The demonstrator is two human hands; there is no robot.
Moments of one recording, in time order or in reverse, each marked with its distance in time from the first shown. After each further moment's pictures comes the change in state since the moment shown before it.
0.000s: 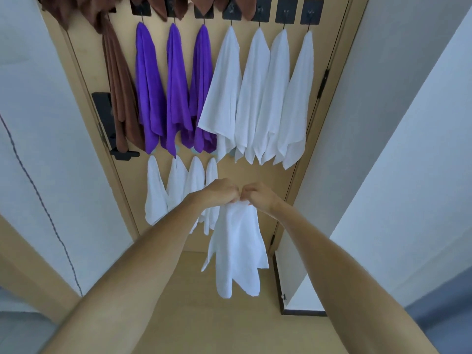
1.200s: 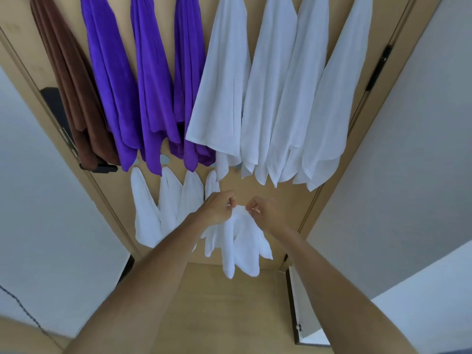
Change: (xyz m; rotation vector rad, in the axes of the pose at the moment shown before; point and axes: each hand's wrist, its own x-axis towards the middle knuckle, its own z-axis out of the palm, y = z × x) left_hand 0.248 -0.081 -0.008 0.055 0.140 0.117; right_hand 0.245 0.126 -0.005 -0.173 0.139 -0.097
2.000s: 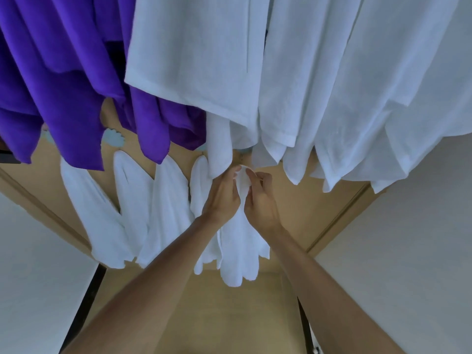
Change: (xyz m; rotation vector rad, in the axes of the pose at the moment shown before) left_hand 0.198 -0.116 0.107 -0.240 0.484 0.255; right_hand 0.174 0.112 0.129 -0.081 0.420 -0.170
